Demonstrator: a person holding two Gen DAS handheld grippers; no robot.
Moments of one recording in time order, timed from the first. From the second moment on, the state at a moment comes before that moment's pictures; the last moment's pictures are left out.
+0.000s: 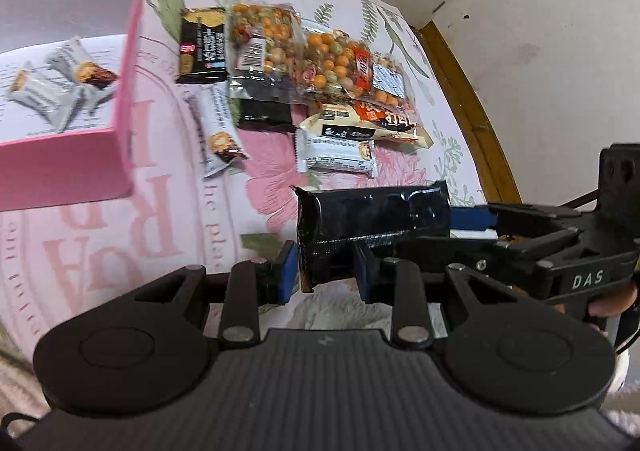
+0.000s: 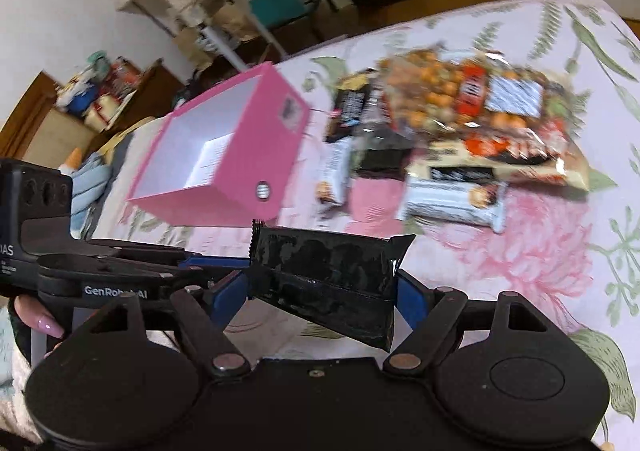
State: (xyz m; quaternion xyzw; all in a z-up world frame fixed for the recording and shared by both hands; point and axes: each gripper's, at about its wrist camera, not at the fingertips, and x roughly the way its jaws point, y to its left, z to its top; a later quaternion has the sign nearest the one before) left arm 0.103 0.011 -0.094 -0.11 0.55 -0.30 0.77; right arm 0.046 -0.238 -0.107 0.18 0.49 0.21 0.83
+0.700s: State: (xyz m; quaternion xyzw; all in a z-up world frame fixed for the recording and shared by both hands) left arm 0.158 0.132 -0.038 -0.07 0.50 -0.16 0.85; right arm 0.147 -0.096 -0.063 0.07 0.46 0.29 0.84
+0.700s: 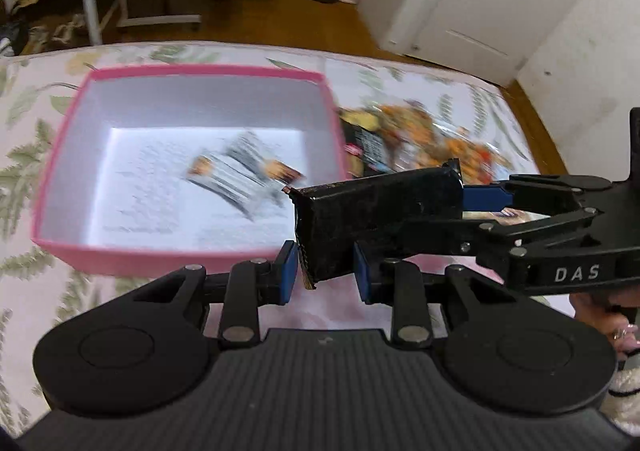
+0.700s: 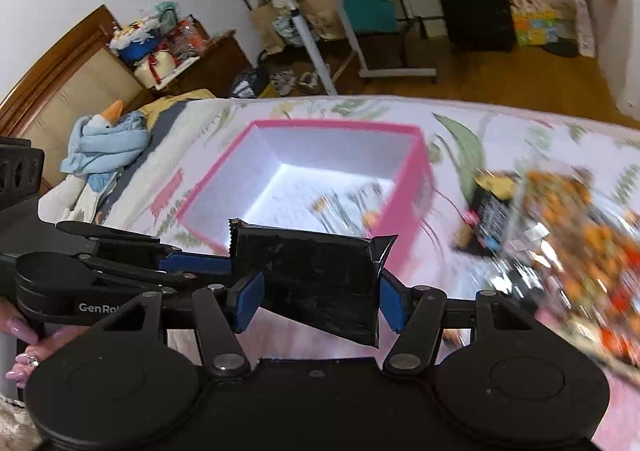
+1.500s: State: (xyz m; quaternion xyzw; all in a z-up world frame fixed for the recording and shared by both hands) left arm 0.209 0.194 -0.100 -0.08 0.53 -0.08 0.84; right arm 0.190 -0.038 -0.107 0.06 0.48 0.29 0.82
